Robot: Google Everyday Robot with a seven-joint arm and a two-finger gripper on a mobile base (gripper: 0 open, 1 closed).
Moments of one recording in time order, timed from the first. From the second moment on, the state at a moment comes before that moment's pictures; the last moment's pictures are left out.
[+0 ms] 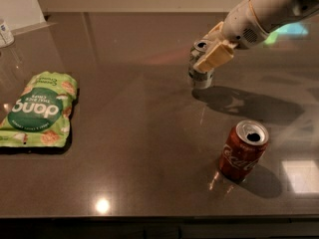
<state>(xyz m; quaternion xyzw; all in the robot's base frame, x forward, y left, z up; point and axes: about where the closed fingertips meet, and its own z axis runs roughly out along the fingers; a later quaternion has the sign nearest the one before) 0.606 -0.119 0.934 -0.59 0.72 0.16 0.33</state>
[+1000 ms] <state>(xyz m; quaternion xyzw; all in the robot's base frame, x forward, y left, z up) 0.547 -0.176 0.939 -0.69 0.63 0.19 0.30</state>
